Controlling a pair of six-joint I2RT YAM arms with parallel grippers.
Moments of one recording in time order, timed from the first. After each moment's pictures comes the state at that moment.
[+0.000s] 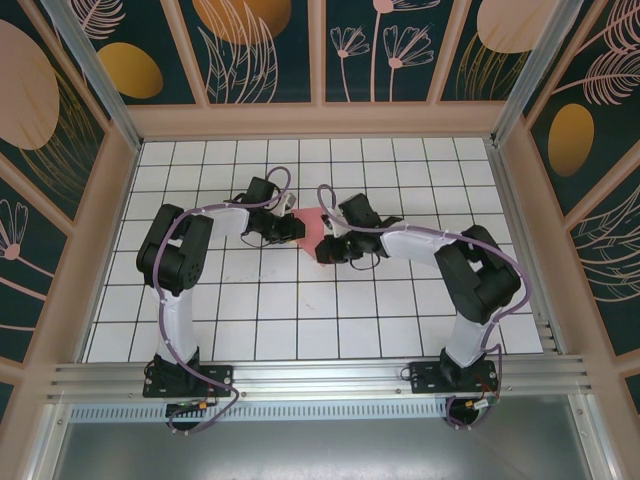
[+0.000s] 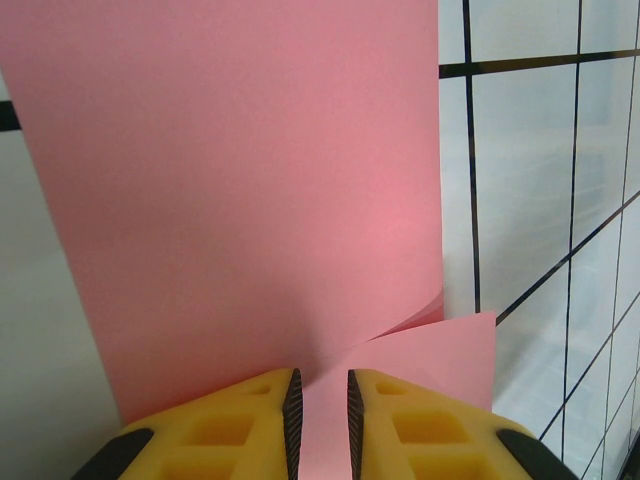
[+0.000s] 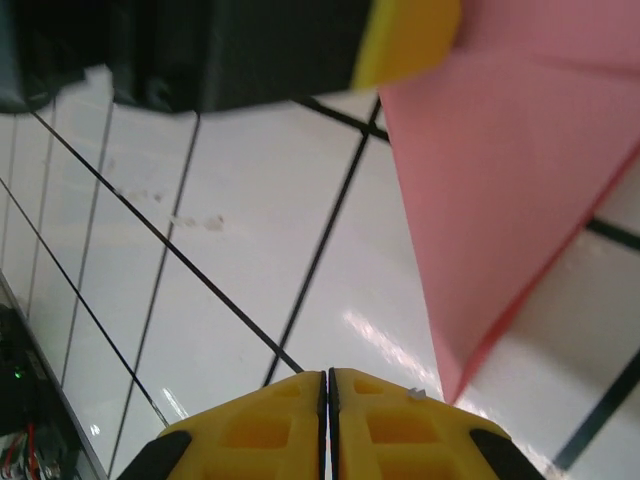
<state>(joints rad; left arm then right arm) -0.38 2.05 1.20 -0.21 0.62 -0.47 0.65 1.78 1.04 -0.20 -0.54 0.42</state>
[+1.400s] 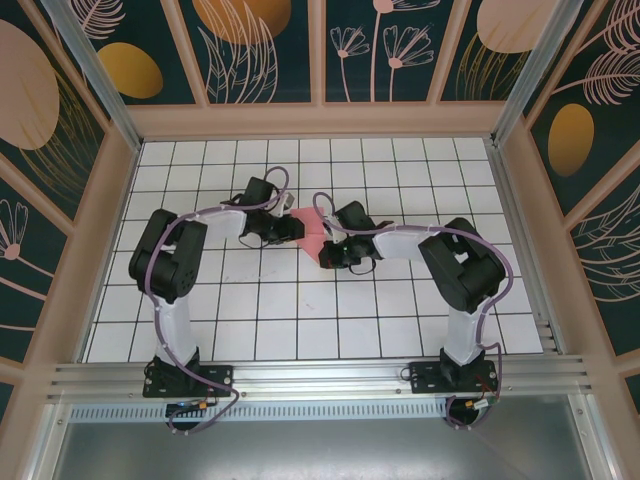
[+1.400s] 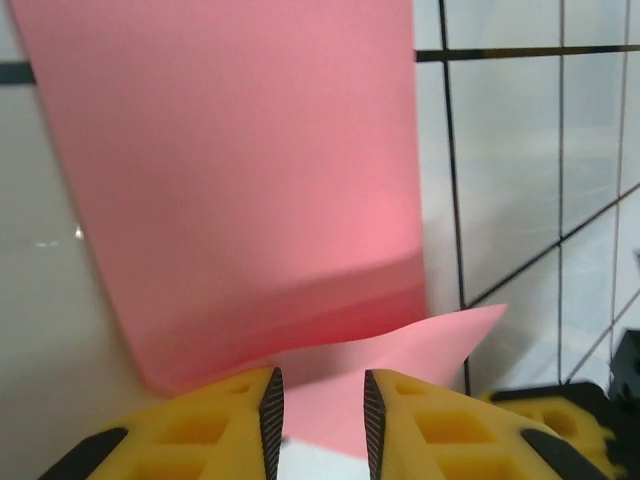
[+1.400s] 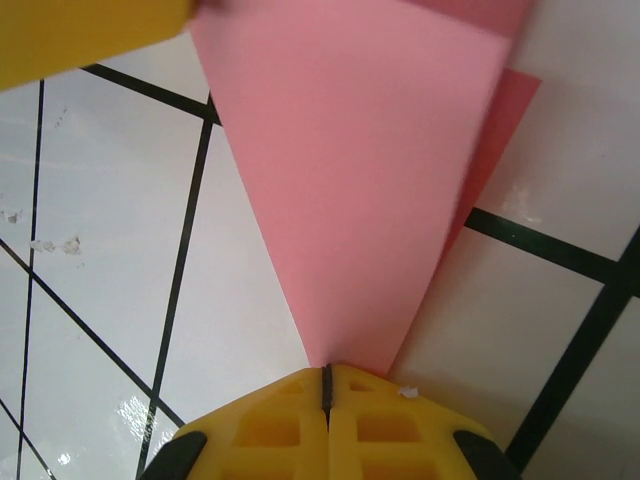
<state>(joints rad) -0.39 1.94 1.14 -0.23 0.58 -0.48 0.66 1.88 1.02 -0.18 -0.43 0.44</state>
